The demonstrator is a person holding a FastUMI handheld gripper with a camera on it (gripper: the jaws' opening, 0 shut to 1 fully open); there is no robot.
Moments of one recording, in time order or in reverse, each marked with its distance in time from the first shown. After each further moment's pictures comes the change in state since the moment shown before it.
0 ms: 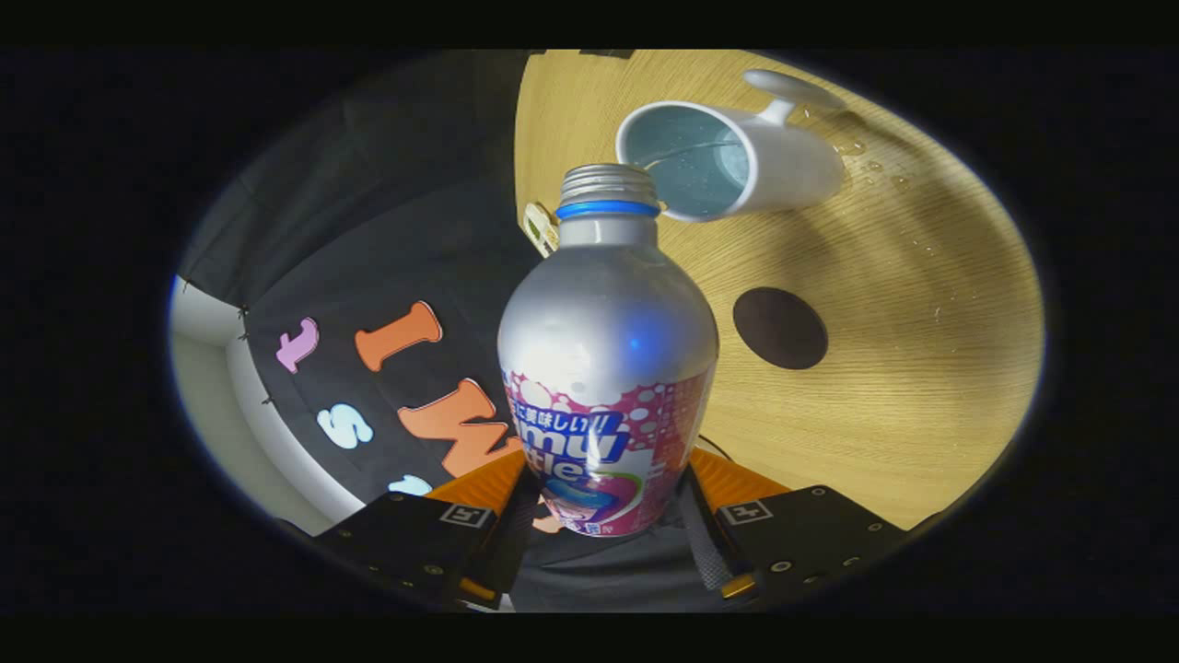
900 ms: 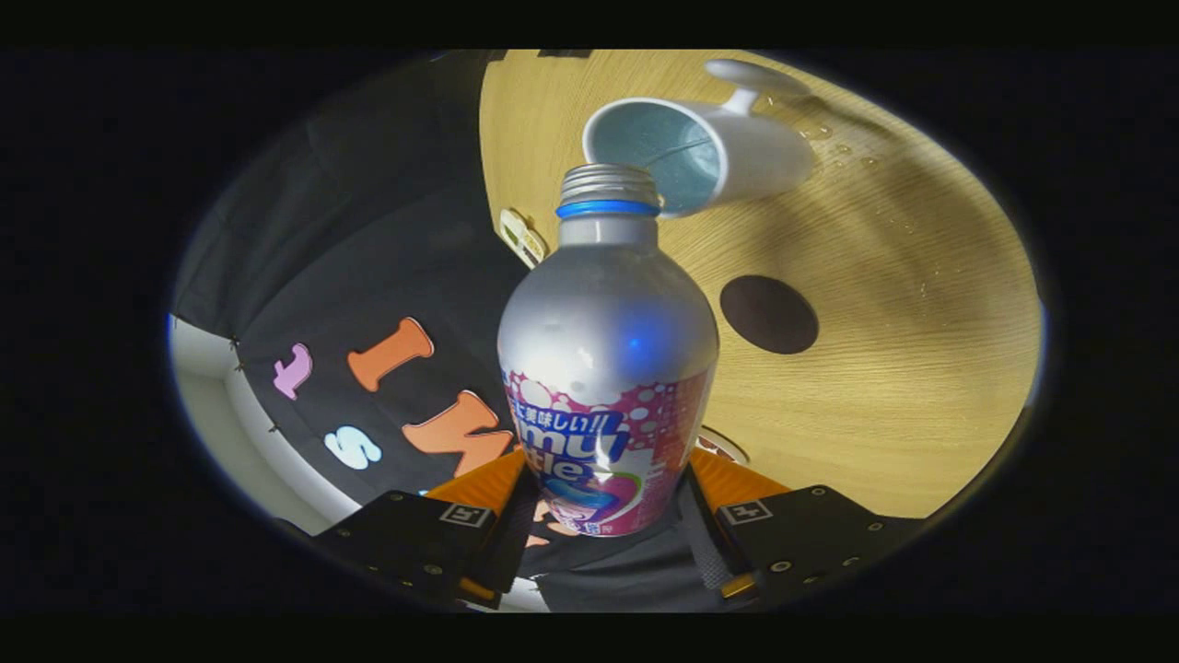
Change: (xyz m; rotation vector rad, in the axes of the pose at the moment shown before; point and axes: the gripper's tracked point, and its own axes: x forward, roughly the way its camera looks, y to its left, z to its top) arm 0.004 0.001 0.001 0.111 0.005 -0.037
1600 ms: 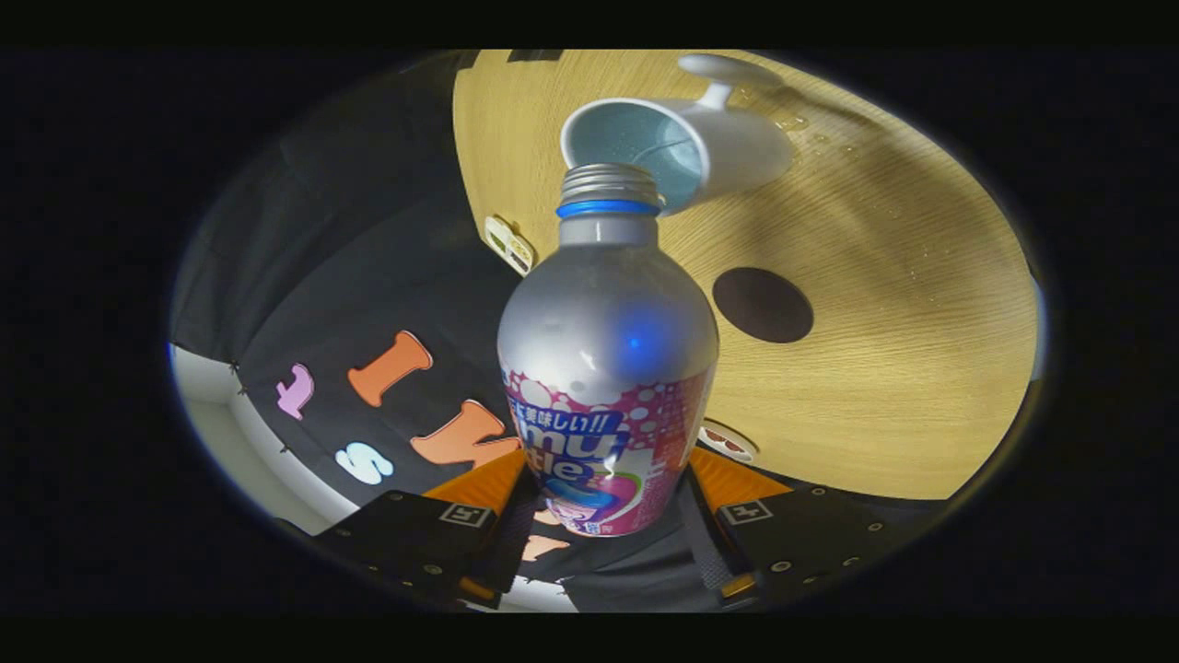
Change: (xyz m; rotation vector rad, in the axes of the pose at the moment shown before) arm 0.002 0.004 0.001 0.086 0.007 -0.008
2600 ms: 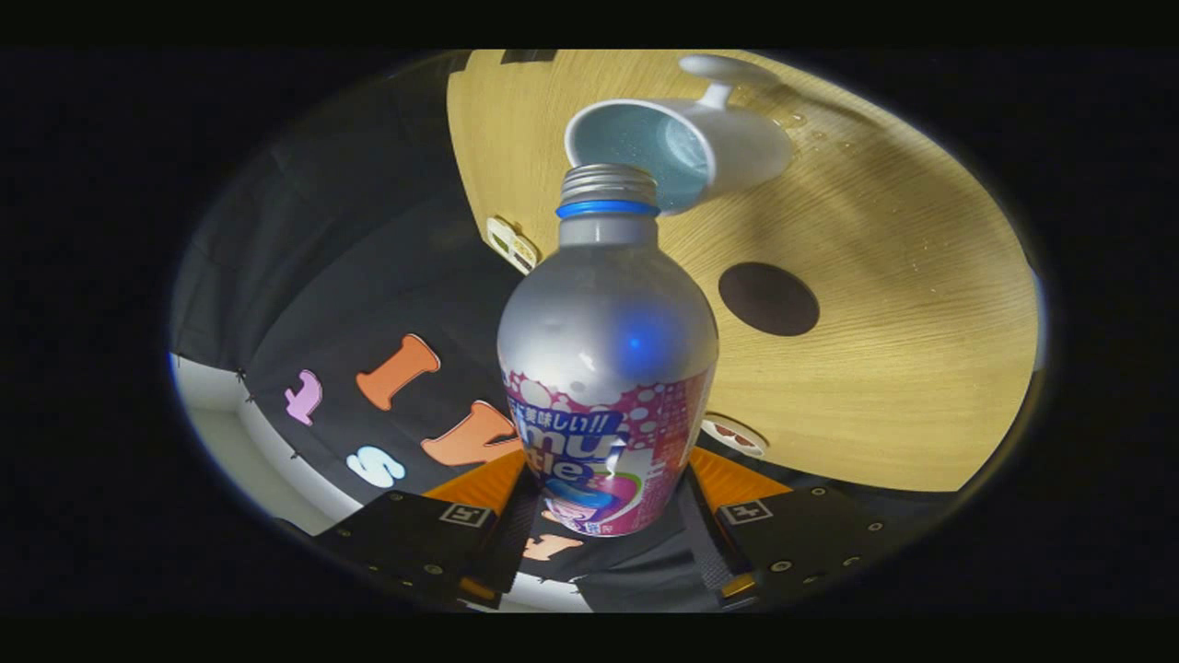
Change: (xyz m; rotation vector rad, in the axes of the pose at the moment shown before) arm -0.001 0.004 -0.002 0.004 0.008 0.024
